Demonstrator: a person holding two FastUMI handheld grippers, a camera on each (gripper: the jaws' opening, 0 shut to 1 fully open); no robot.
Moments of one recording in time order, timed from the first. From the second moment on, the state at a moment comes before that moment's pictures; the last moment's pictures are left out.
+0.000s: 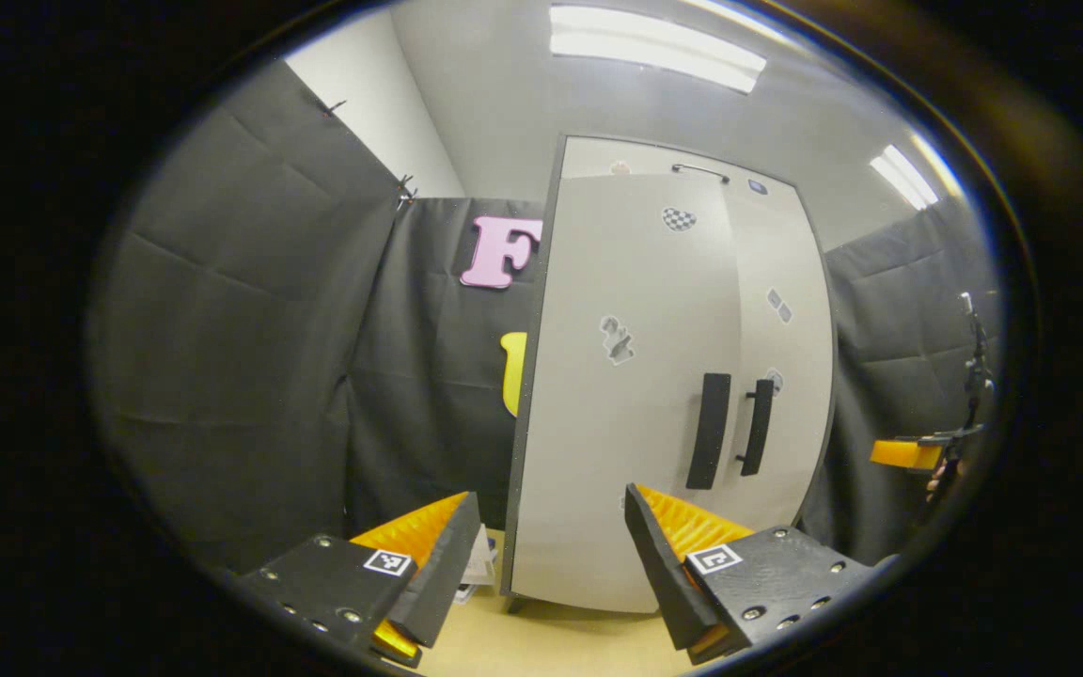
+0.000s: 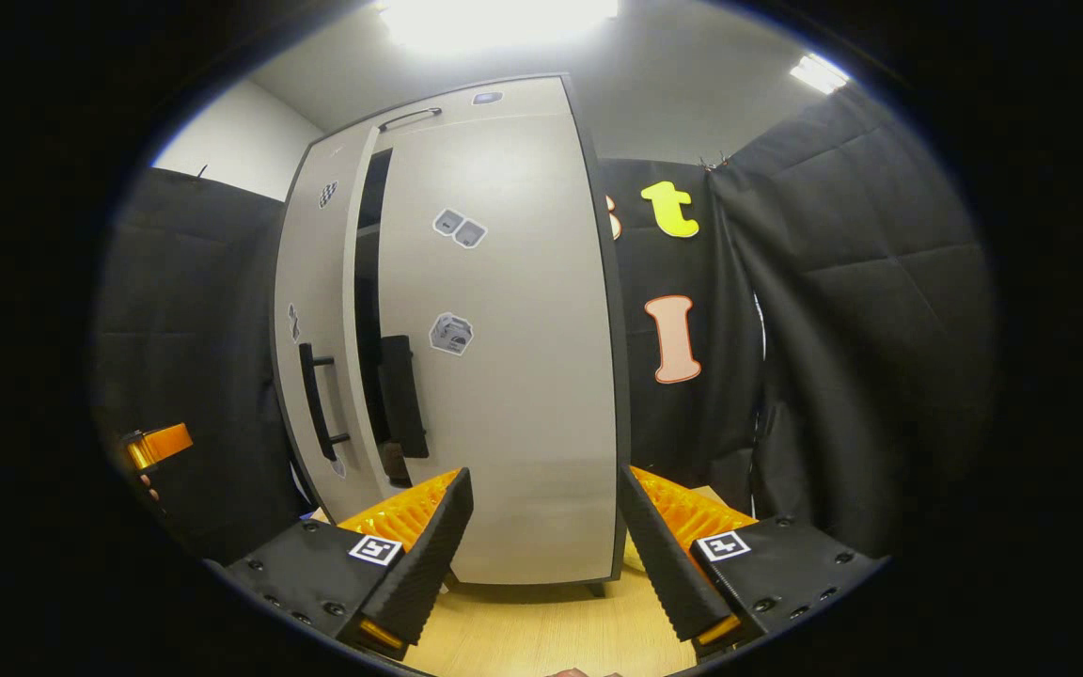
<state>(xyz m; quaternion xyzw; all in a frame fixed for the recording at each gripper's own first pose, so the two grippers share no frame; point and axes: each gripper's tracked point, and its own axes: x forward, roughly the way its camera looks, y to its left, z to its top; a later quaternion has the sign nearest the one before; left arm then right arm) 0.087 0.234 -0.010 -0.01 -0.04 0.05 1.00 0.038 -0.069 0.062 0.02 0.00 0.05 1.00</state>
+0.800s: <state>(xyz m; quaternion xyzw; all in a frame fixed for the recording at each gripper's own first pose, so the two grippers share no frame) 0.116 0.216 -0.036 -0.01 -0.02 0.03 1.00 0.051 -0.079 0.036 0.01 0.01 0.03 1.00</state>
